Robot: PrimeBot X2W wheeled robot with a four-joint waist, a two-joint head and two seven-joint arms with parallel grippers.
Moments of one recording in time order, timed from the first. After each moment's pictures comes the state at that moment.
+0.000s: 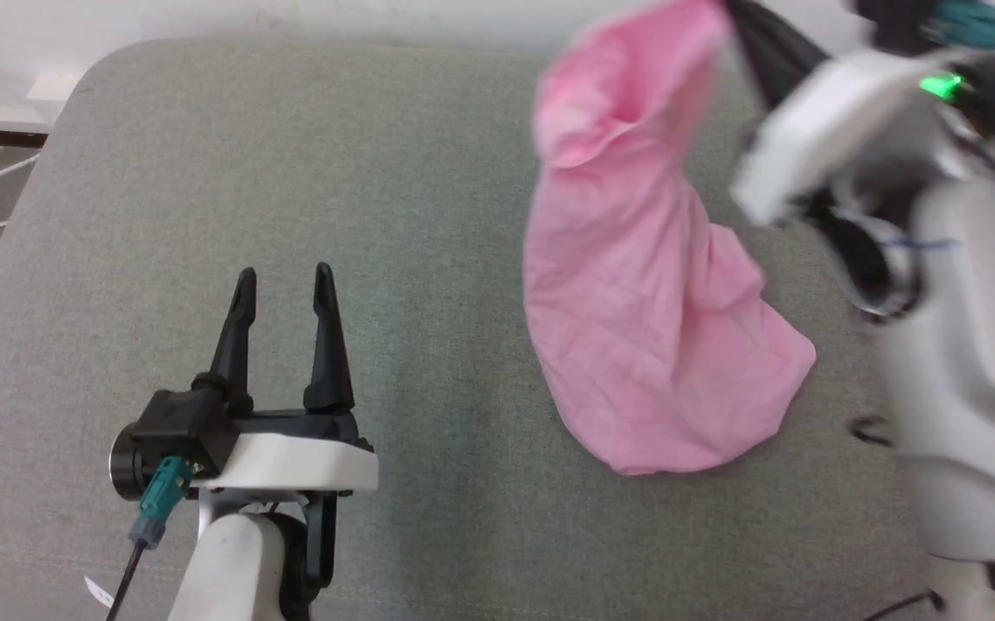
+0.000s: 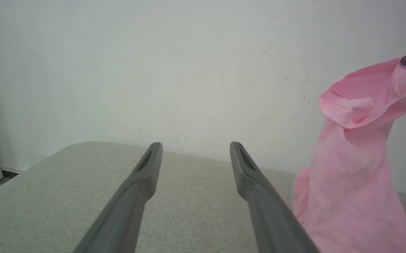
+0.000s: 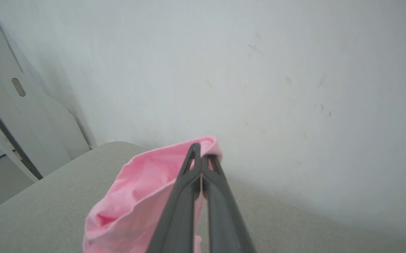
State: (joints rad) left arm -0.17 0.05 -0.11 0.00 -0.23 0.08 -0.26; right arm -0.79 -0.08 0.14 0.27 0.28 0.13 0.29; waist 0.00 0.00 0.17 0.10
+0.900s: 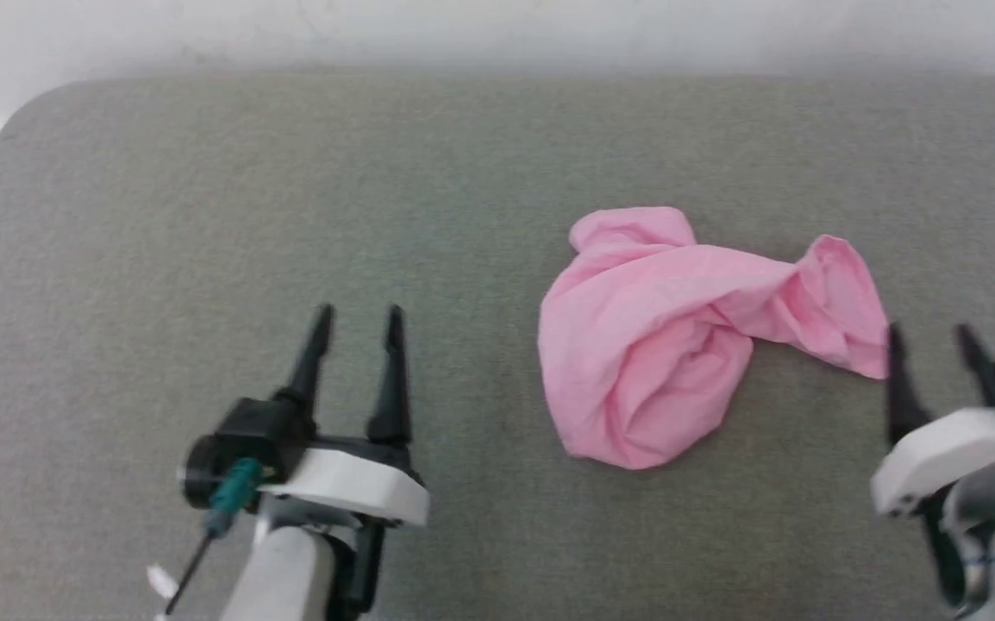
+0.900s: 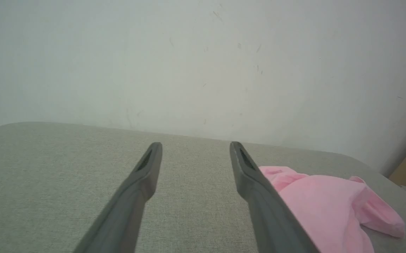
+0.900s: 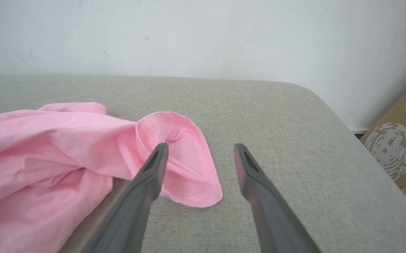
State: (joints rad) left arm -0.17 0.05 -0.20 0.11 -0.25 0.05 -0.26; right arm -0.16 -0.05 -0.25 0.14 -0.01 0.13 0.07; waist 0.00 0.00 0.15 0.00
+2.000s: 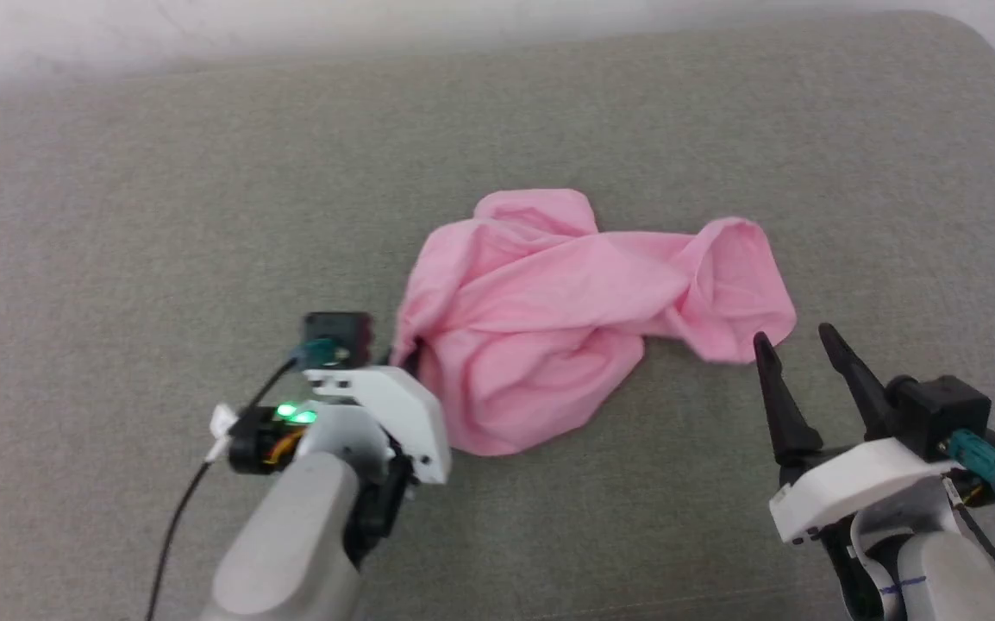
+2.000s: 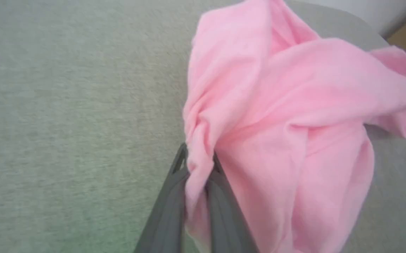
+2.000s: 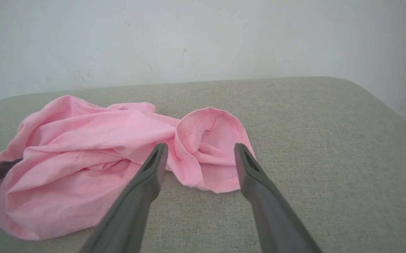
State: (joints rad) left arm -0.42 0.10 -0.39 0.42 -0.42 0.16 0.19; right arm -0.09 -0.05 0.02 0.07 0.17 0.13 -0.05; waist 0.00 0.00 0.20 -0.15
